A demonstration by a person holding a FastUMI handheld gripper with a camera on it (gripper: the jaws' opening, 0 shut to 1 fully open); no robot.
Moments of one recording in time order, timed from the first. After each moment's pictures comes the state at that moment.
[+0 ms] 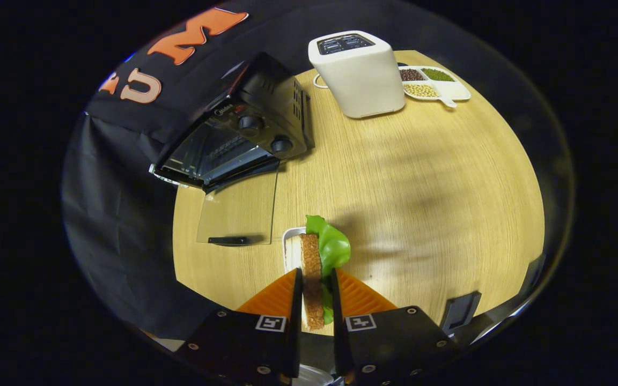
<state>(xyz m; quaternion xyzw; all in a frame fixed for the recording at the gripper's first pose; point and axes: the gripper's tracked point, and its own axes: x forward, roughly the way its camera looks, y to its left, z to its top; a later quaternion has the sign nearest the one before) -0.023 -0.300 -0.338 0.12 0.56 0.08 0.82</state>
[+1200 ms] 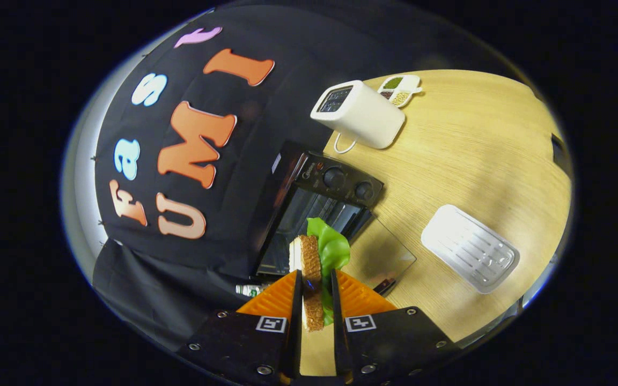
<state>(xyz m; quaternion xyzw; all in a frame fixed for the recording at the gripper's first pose) 0.018 -0.146 -0.299 0.48 0.25 -0.02 0.84</state>
